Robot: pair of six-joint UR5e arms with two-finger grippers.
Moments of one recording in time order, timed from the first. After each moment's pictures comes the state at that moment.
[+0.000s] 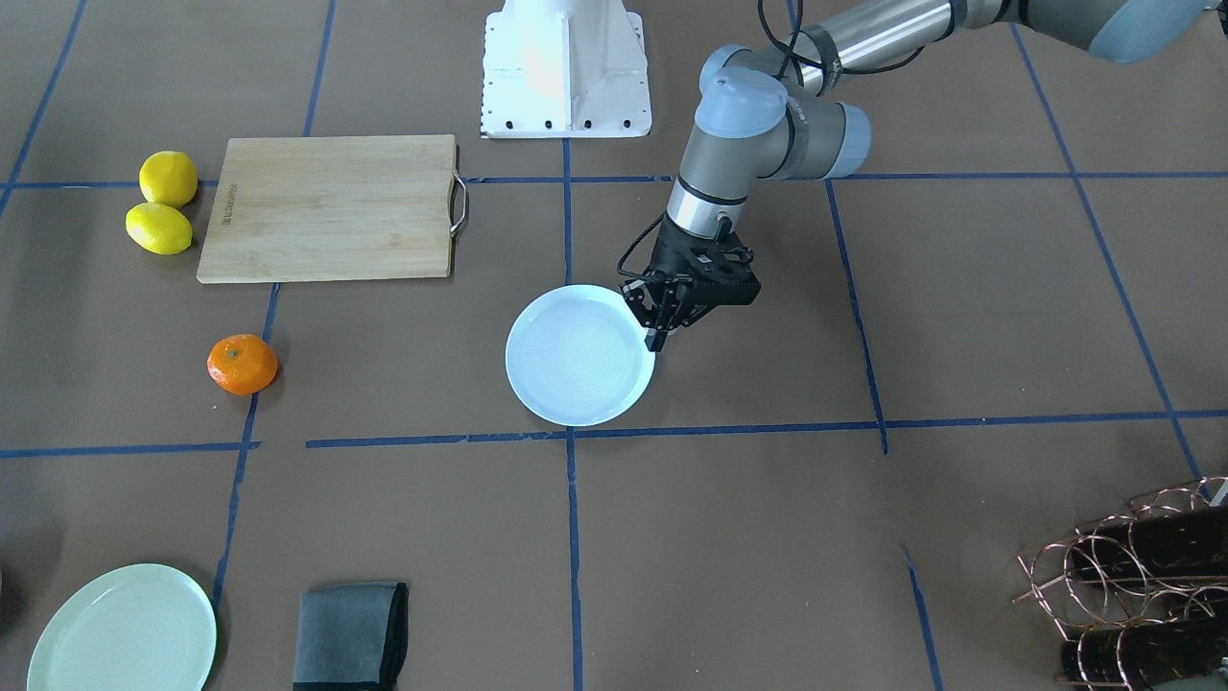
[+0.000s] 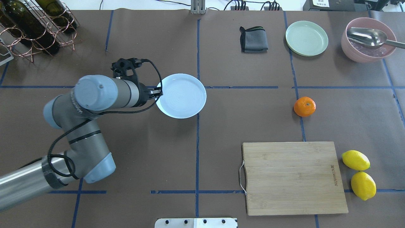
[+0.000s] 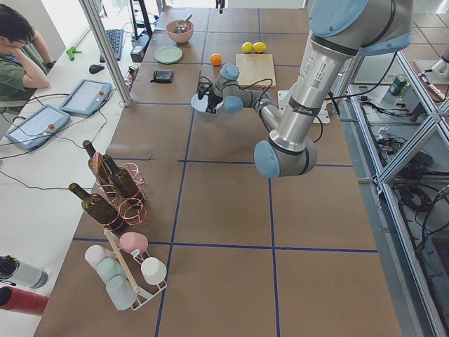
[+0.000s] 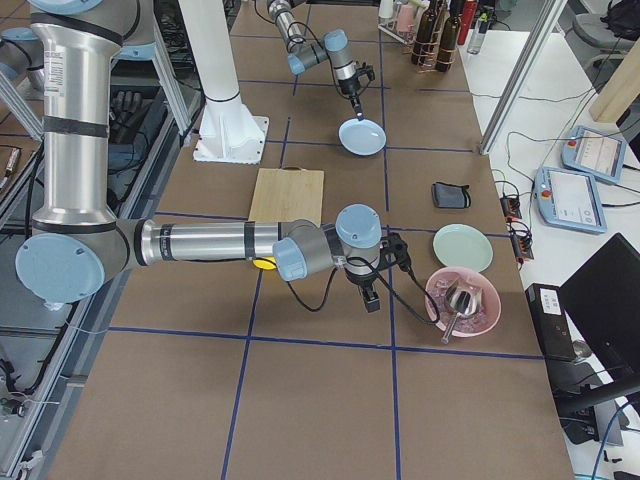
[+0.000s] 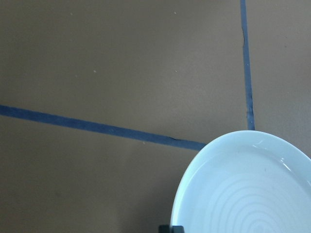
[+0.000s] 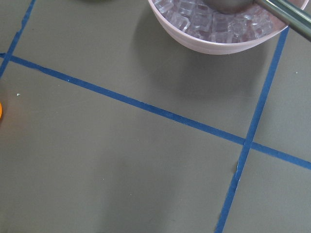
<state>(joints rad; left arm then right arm) -0.49 -2.18 -1.56 -2.05 -1.60 -1.44 1.44 -1.66 1.70 -1.27 2.39 0.00</state>
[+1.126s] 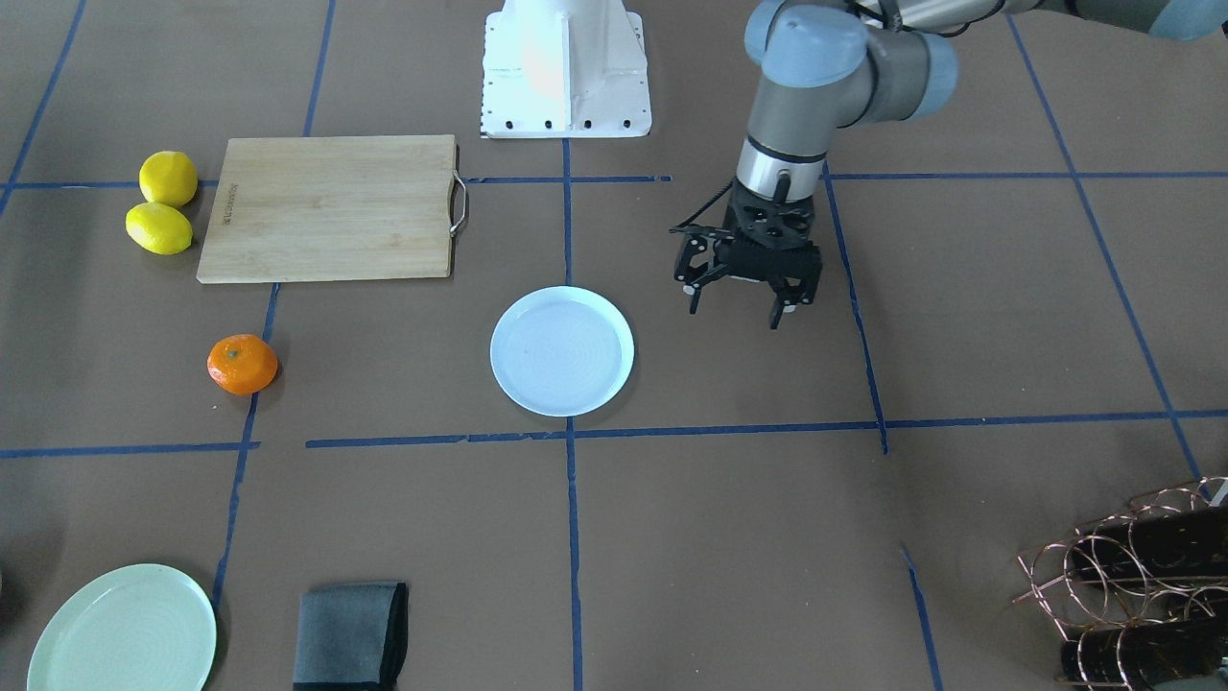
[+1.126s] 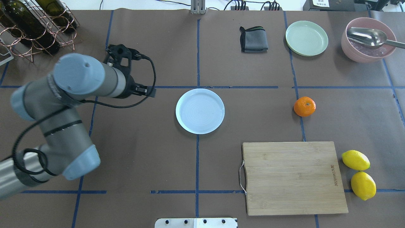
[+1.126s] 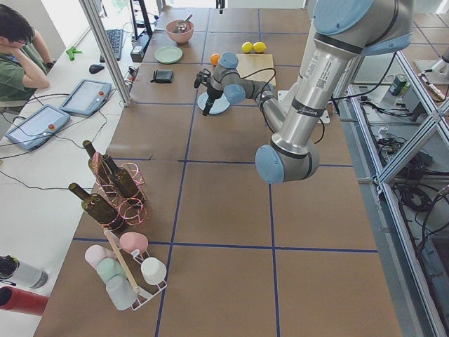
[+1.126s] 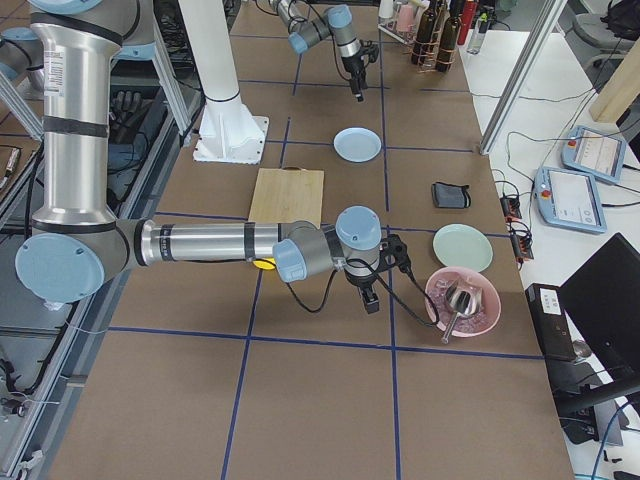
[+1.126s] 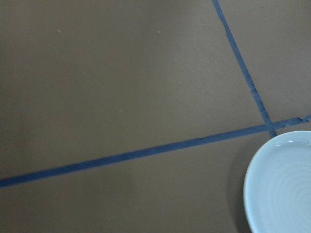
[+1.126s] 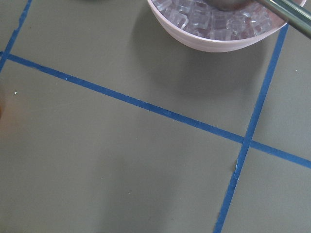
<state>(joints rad) -0.71 -2.01 -1.88 -1.74 -1.76 -0.81 1.44 -1.66 1.70 -1.26 2.39 0.00</state>
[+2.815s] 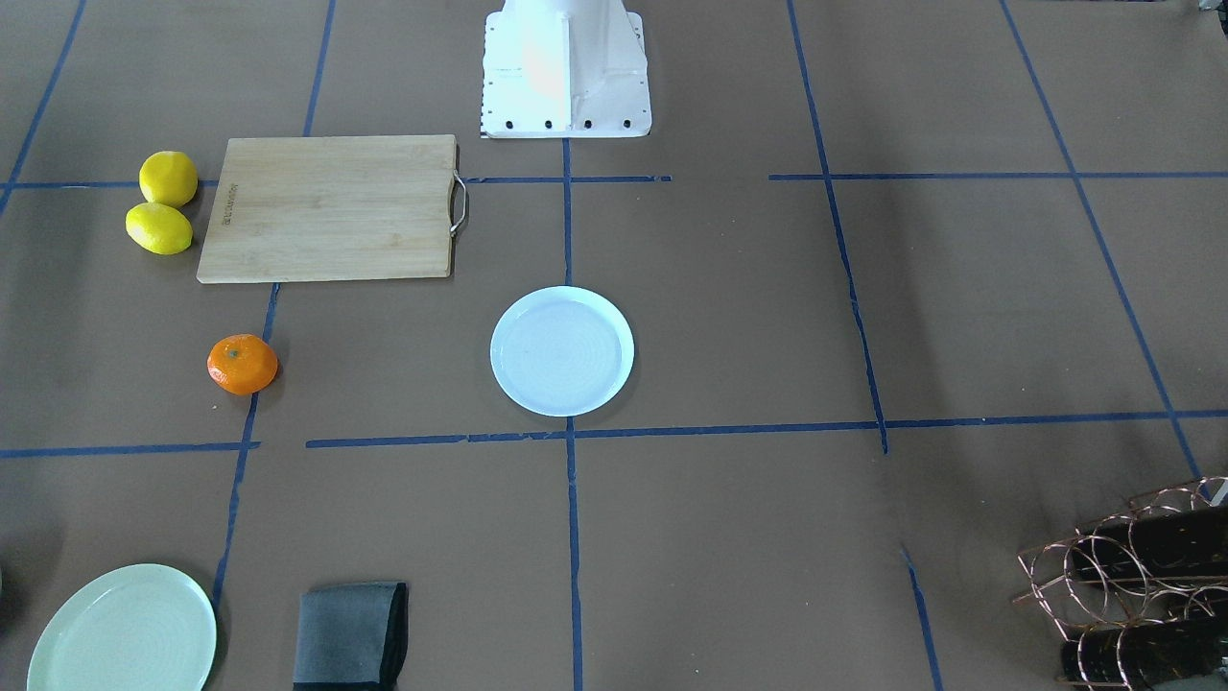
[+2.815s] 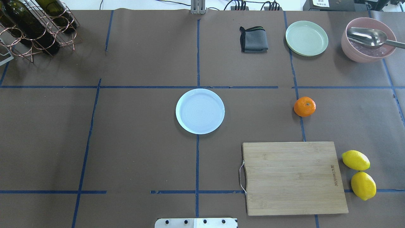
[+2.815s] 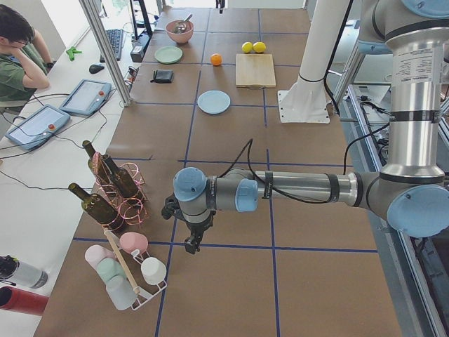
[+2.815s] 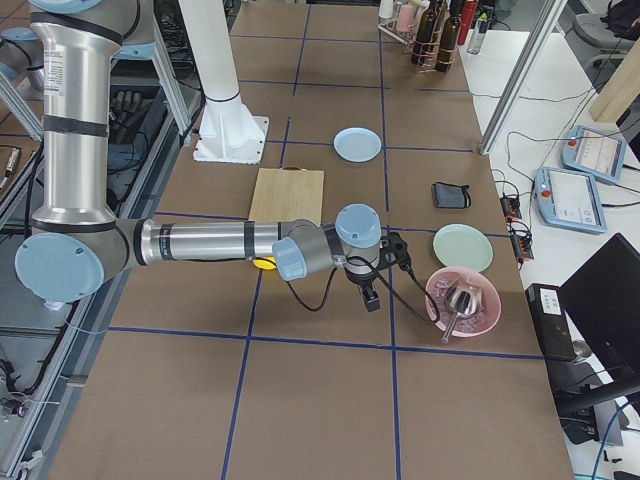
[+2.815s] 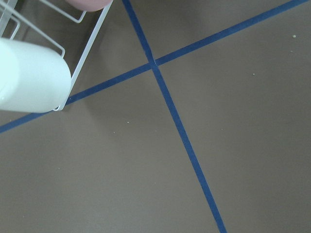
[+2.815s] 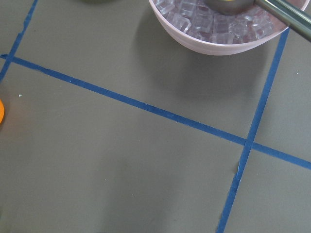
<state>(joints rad) -1.55 -1.50 -1.65 -1.54 -2.32 0.32 1.44 -1.66 1.71 -1.26 2.40 0.01</state>
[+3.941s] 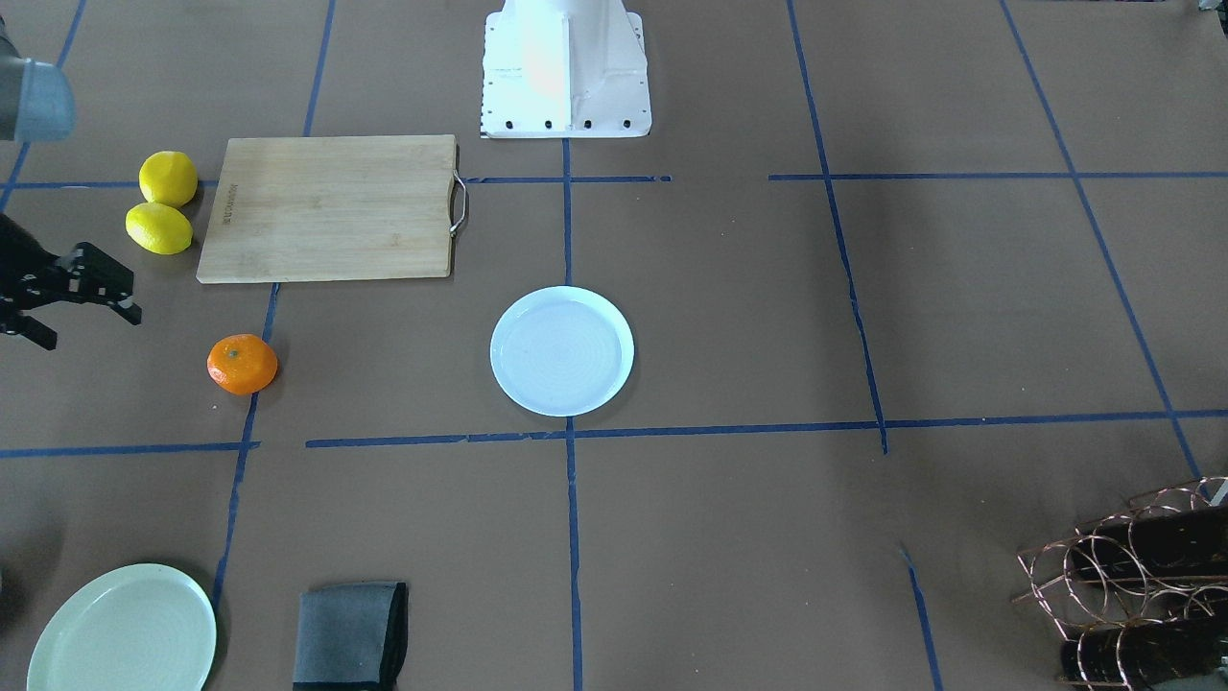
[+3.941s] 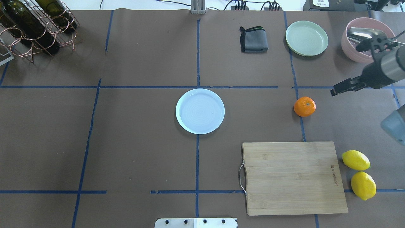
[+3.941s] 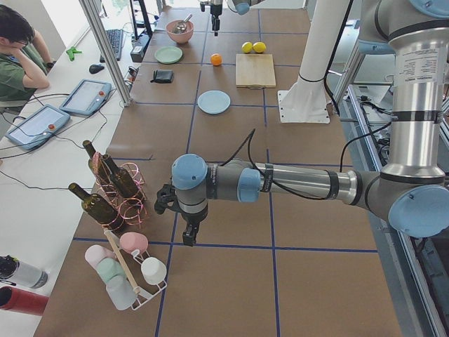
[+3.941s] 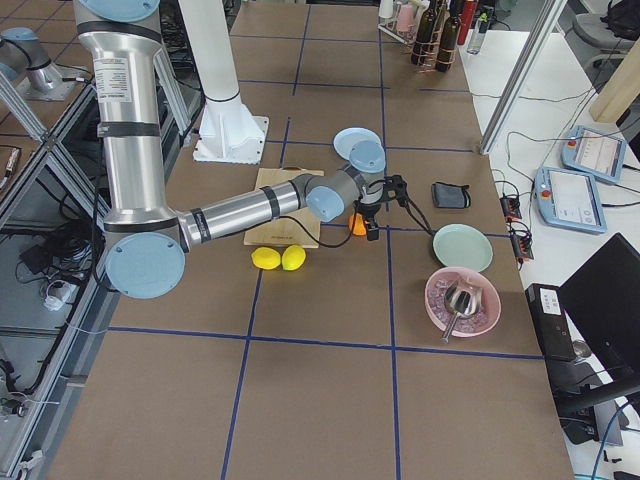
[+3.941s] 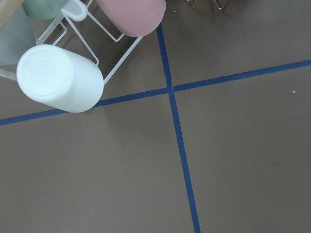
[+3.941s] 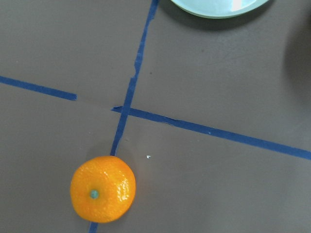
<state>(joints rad) -1.59 -1.52 -1.72 -1.54 -2.34 0.17 1.02 -1.49 1.79 -1.17 2.21 0.61</state>
